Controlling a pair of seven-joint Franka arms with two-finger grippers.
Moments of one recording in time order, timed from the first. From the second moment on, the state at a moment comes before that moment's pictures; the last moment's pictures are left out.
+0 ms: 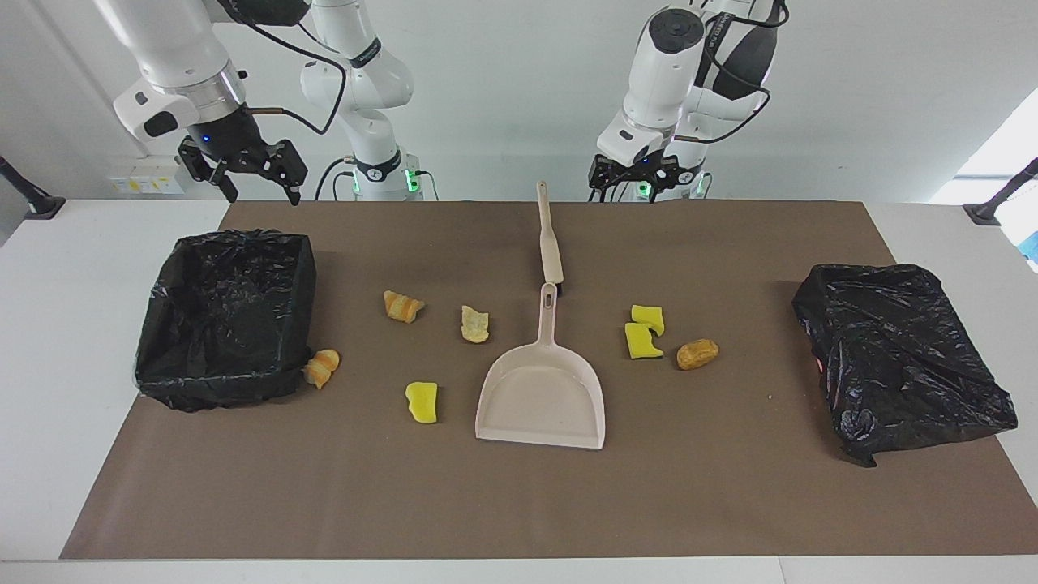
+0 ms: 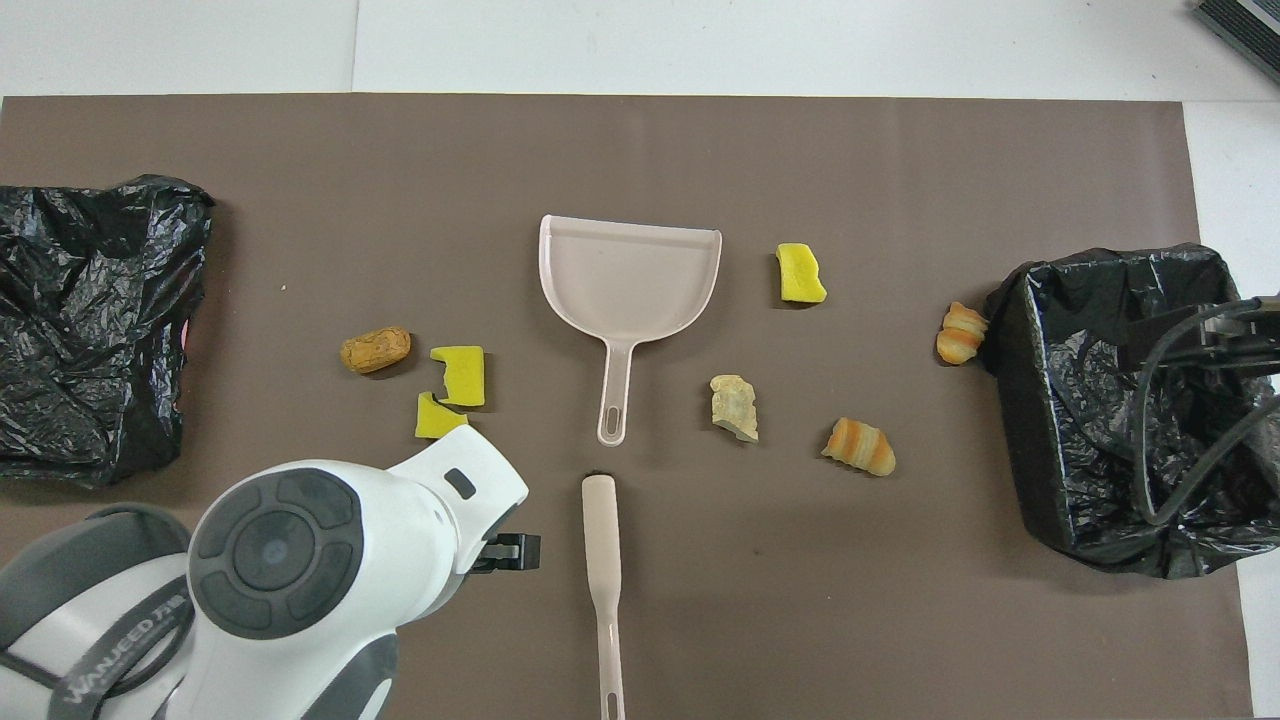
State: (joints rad) left arm -0.57 -0.26 -0.07 -2.14 -0.07 1.80 -0.53; right arm 0.01 -0.04 -0.02 -1.57 -0.01 1.48 0.05
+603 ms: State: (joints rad) left arm -0.72 -0.24 -0.07 -2.29 -0.07 1.98 -0.68; right arm 0.01 -0.06 -0.02 -1.59 -0.01 1.48 0.05
